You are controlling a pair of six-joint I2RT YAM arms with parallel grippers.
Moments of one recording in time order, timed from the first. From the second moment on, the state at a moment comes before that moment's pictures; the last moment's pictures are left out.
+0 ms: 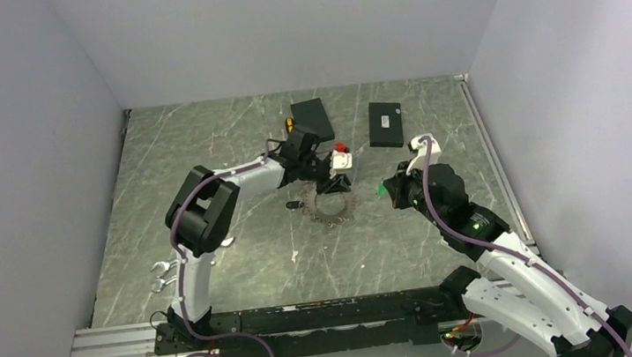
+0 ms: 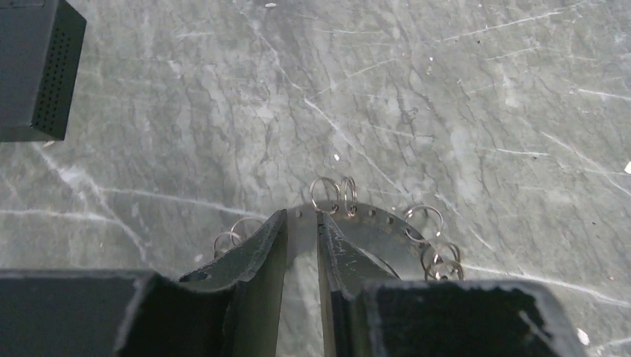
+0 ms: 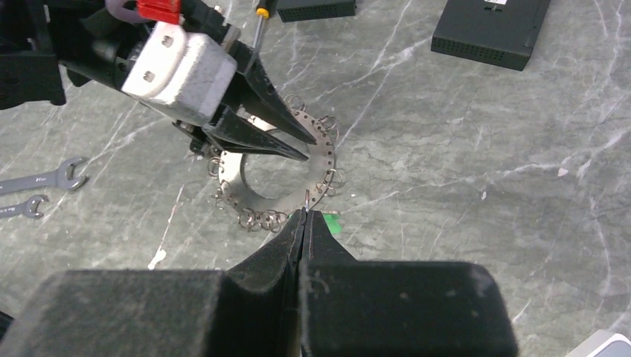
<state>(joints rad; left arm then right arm) -0.66 2.06 1.38 -0.04 0.87 0.70 0.58 0.70 0.66 -0.33 0.18 0.34</state>
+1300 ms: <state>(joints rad) -0.73 2.18 1.43 -0.12 0.87 0.72 0.57 0.71 0.65 -0.32 0.17 0.34</state>
